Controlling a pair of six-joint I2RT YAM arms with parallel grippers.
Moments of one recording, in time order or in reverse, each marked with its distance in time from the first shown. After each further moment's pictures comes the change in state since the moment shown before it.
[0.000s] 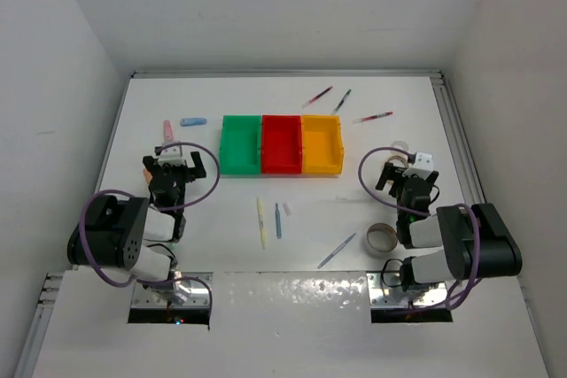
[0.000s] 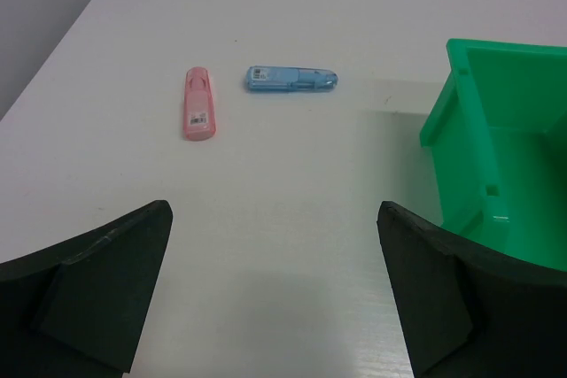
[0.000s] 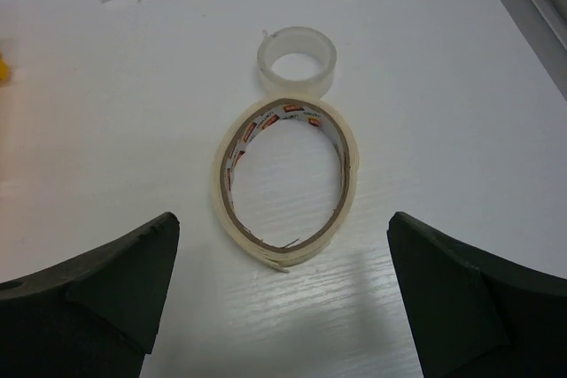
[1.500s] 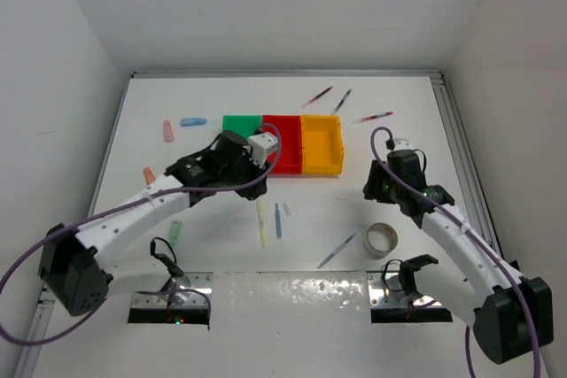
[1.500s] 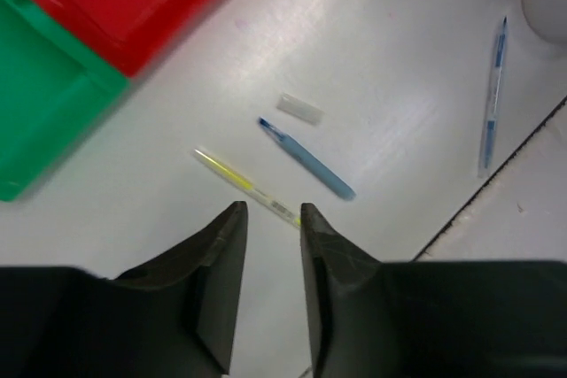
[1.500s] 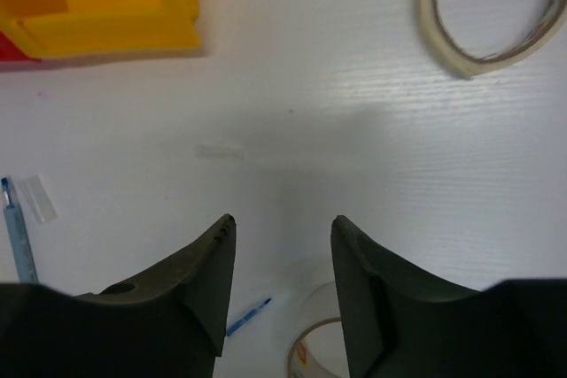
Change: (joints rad) left arm -0.604 -0.304 0.809 -1.801 0.350 -0.014; right arm 0.234 -0.460 0.536 -1.540 -0.166 0.278
